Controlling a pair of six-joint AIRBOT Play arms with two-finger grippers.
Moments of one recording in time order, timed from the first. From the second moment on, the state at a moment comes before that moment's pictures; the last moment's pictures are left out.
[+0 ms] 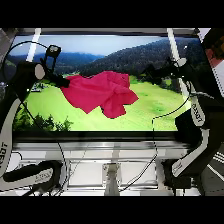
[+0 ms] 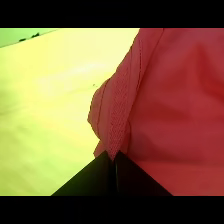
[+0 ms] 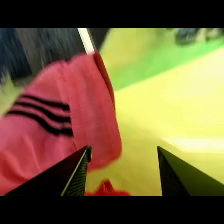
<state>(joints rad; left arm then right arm) -0.16 -1.34 1.30 1.67 -1.02 -1.41 -0.05 -1.89 1.64 -0.82 1.10 1.66</state>
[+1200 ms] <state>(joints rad) -0.21 -1.34 1.30 1.74 -1.06 -1.41 0.16 -1.90 1.67 -0.99 1.37 0.87</state>
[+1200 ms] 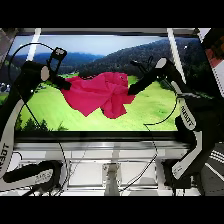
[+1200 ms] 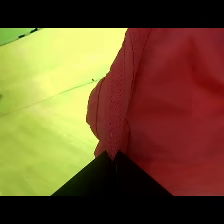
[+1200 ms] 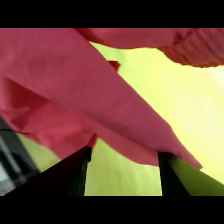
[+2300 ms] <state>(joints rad) -0.21 -1.34 1.30 1.75 -1.06 -1.41 0.22 -1.91 1.75 -1.08 1.39 0.82</state>
